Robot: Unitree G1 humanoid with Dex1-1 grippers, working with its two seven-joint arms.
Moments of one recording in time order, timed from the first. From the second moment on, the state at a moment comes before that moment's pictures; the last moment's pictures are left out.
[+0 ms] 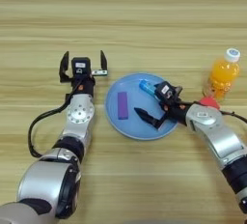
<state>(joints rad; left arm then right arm) -0.59 0.07 0.06 1.13 0.04 -0.73 0.21 -0.32 -0.17 0.30 0.28 -0.03 0.18 0.56</state>
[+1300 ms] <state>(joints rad) -0.59 0.07 0.06 1.13 0.05 -0.73 0.22 -0.35 -0.15 0.29 0.38 -0.01 0.14 0.56</state>
